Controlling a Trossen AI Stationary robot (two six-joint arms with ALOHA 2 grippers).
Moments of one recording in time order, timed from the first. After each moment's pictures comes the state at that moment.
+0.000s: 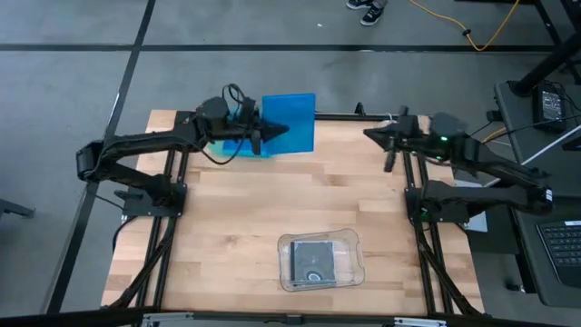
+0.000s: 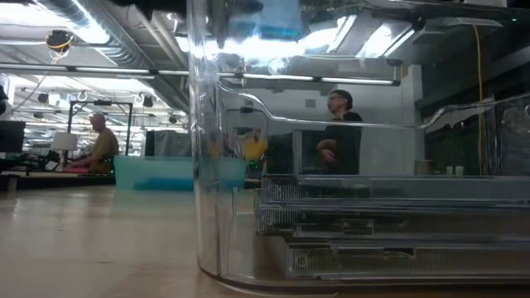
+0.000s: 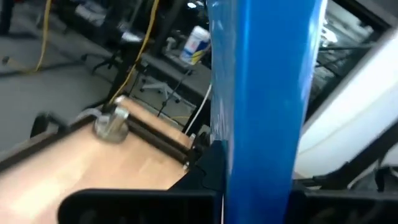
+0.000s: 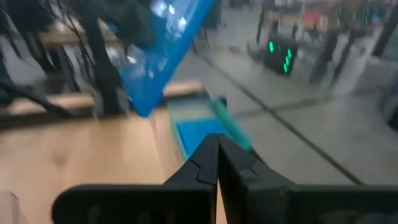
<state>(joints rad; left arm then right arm) 0.38 1.24 0.95 0.29 0.26 -0.56 -0.34 0.70 0.85 -0.31 0.01 -0.03</state>
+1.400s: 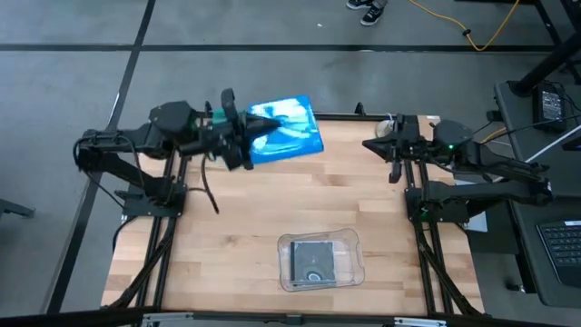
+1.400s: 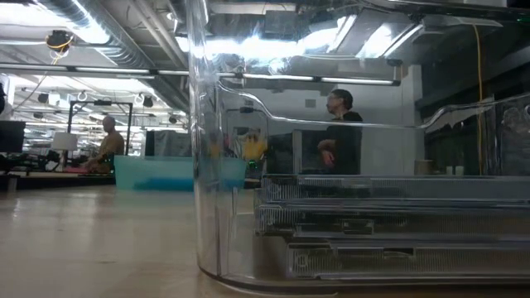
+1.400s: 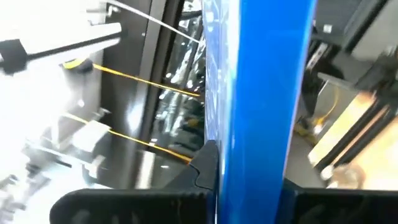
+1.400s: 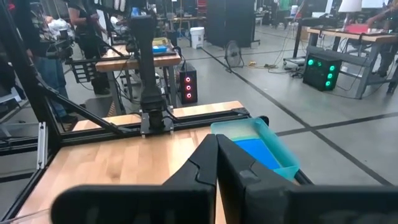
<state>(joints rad) -0.07 1.25 1.54 -0.15 -0.31 1.23 -0.18 0.68 0.85 -0.25 0.01 0.05</state>
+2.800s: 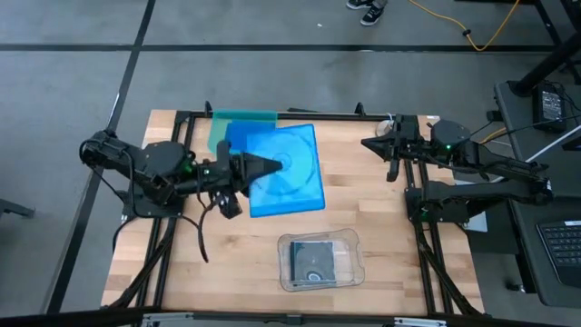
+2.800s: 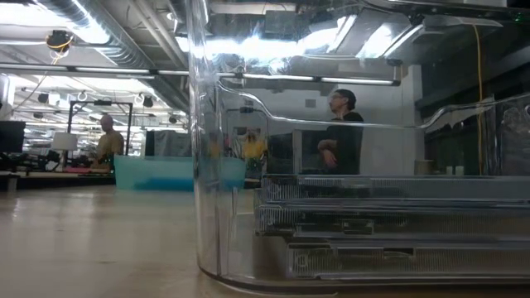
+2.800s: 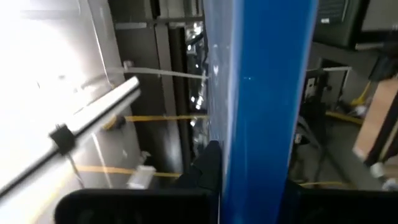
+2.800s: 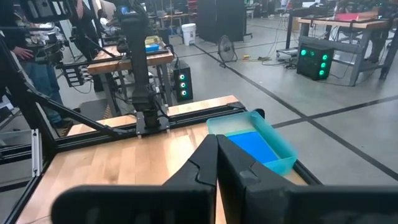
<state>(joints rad) -0.39 1.32 1.54 -0.03 -0.56 1.68 -0.18 0.69 0.85 -0.25 0.04 0.10</state>
